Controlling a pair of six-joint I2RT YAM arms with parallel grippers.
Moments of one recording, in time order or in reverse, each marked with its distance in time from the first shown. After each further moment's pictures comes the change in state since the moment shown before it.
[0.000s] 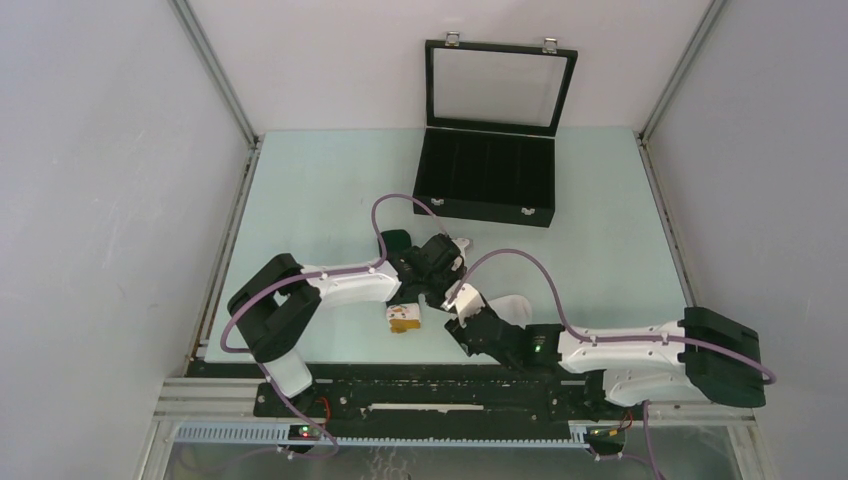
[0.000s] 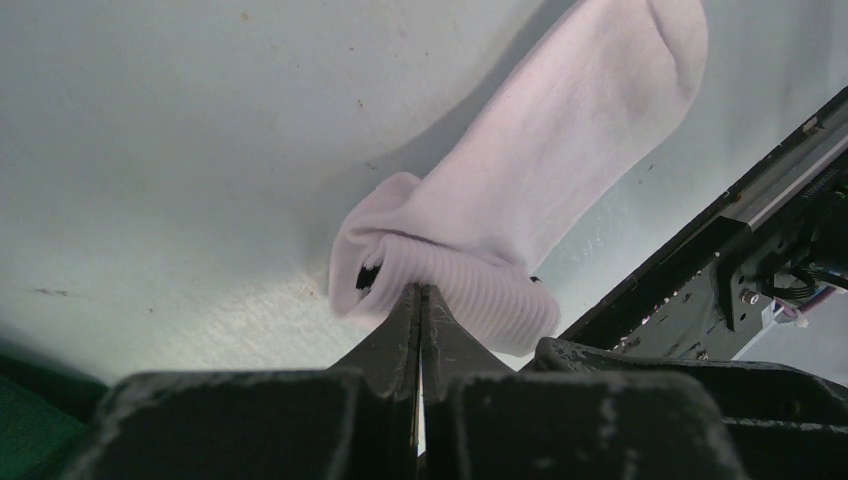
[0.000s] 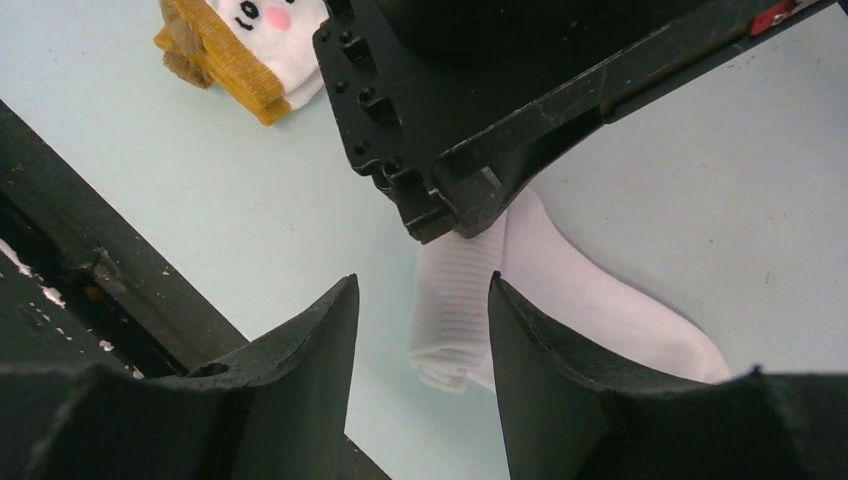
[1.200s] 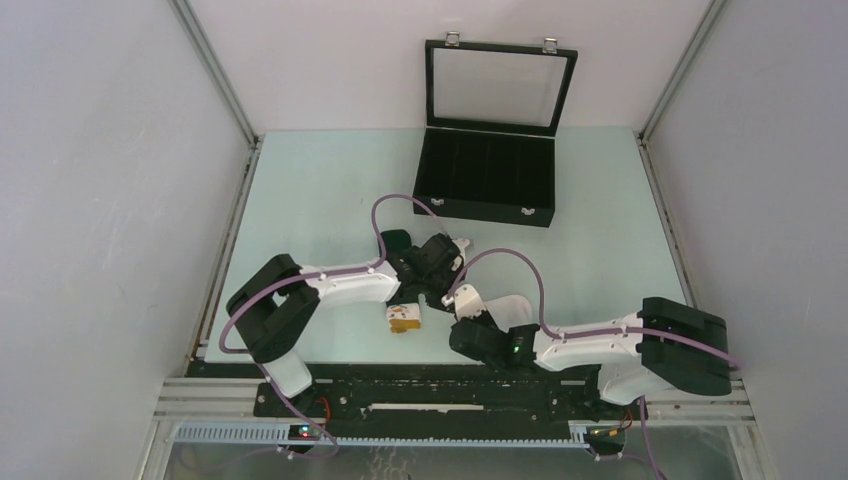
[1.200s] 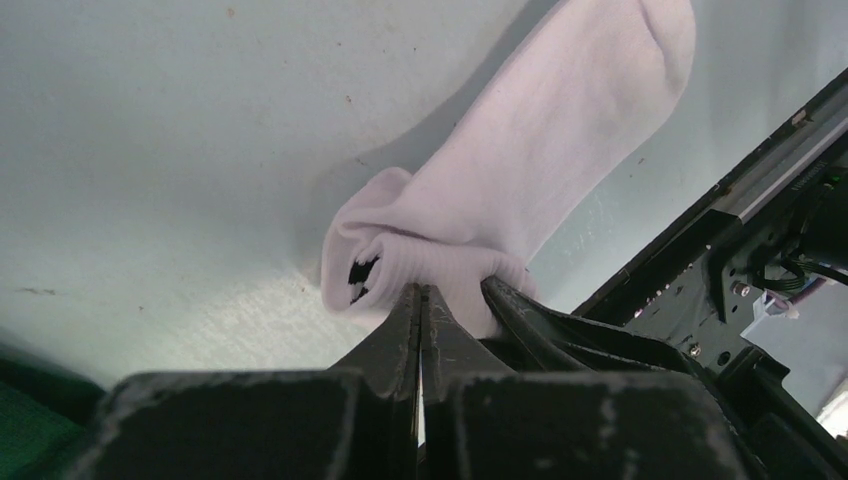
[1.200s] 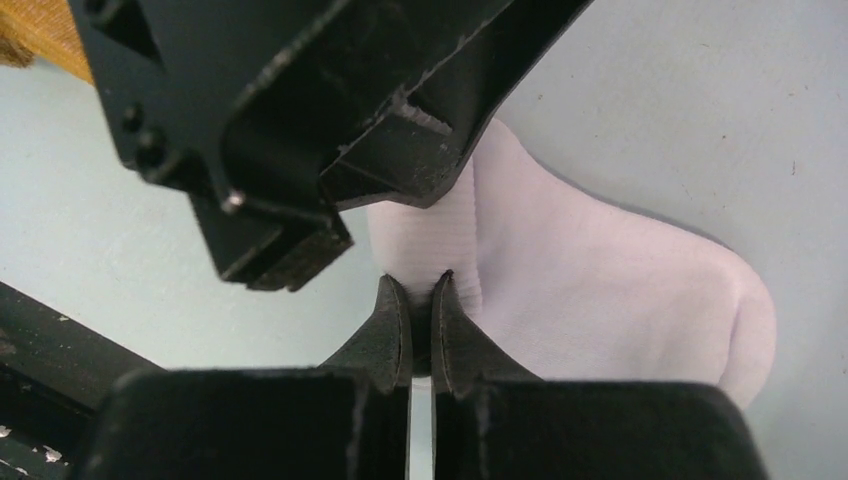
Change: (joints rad) left arm 0.000 -0.002 0.000 0.003 0.017 0.000; right arm 0.009 0.198 0.045 -0.086 0.133 0.241
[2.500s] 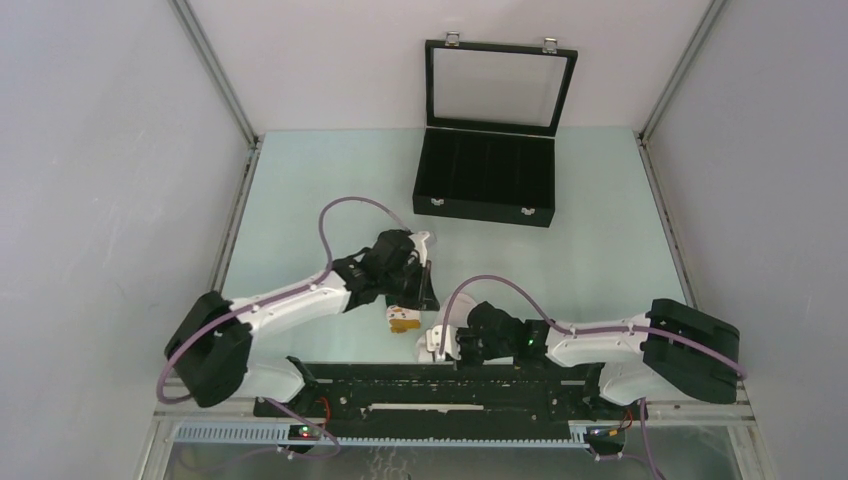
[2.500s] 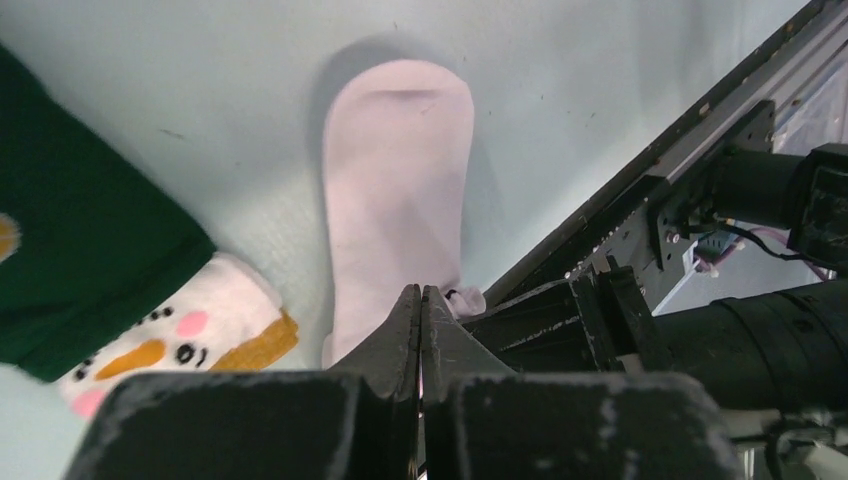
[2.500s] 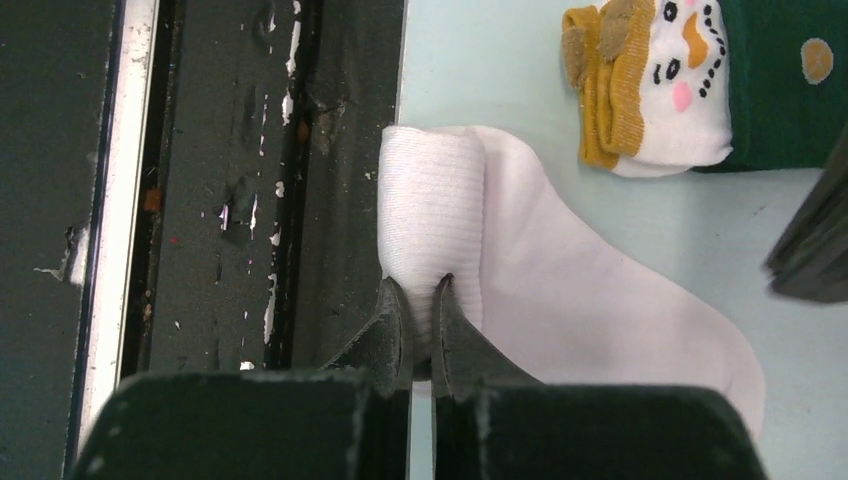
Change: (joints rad) left arm 0.140 -0.385 -0.205 -0.054 0.077 -0.011; right arm -0.125 -0.050 -0.121 0.335 -0.878 -0.875
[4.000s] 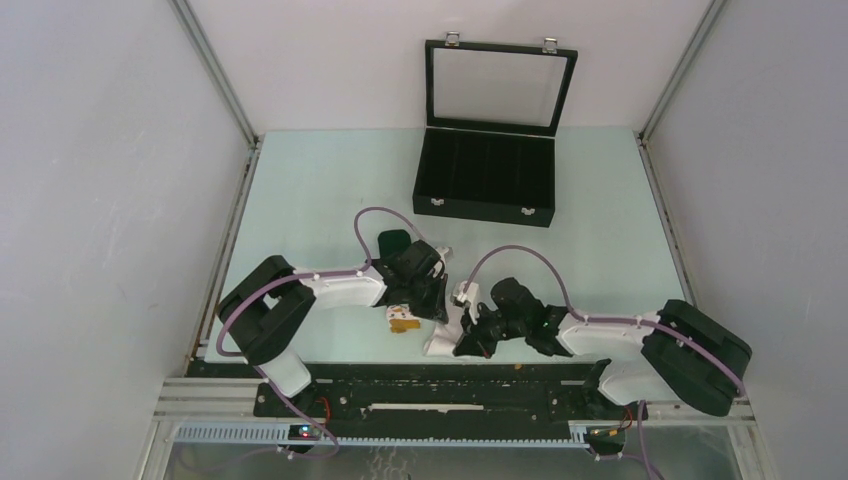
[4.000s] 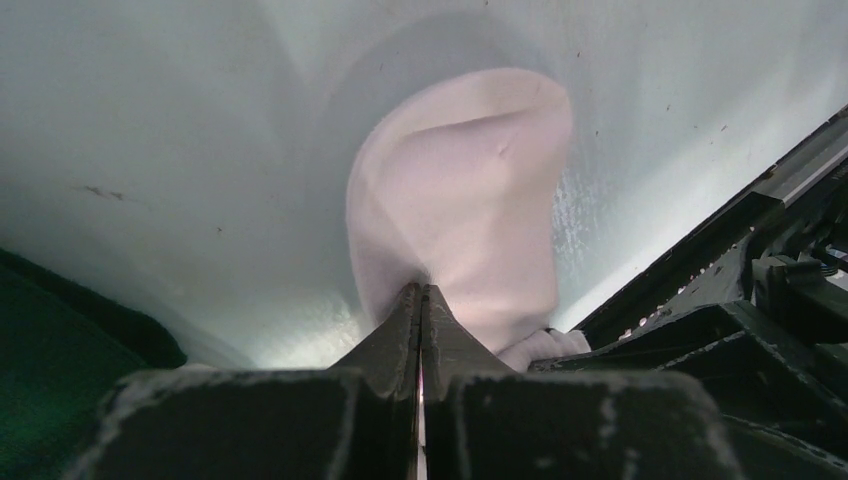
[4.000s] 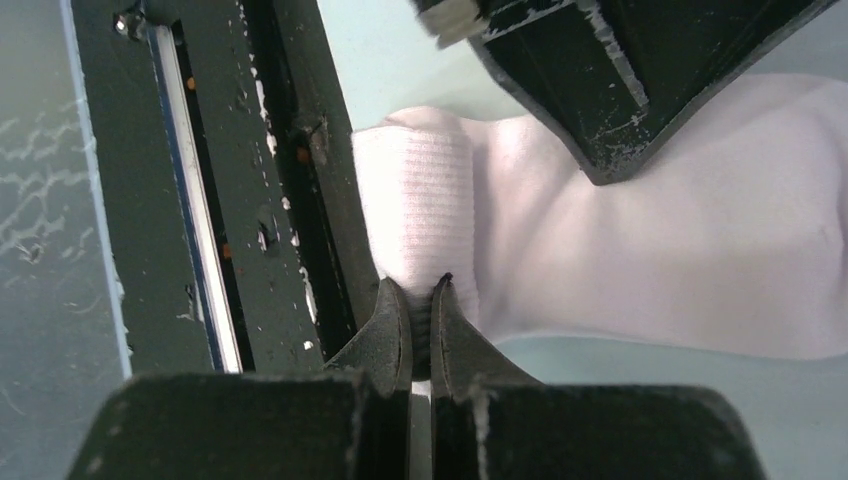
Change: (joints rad) left arm -0.059 0.343 0.057 0.095 -0.020 -0.026; right arm -0.267 -0.051 -0.074 0.024 -0.244 0.493
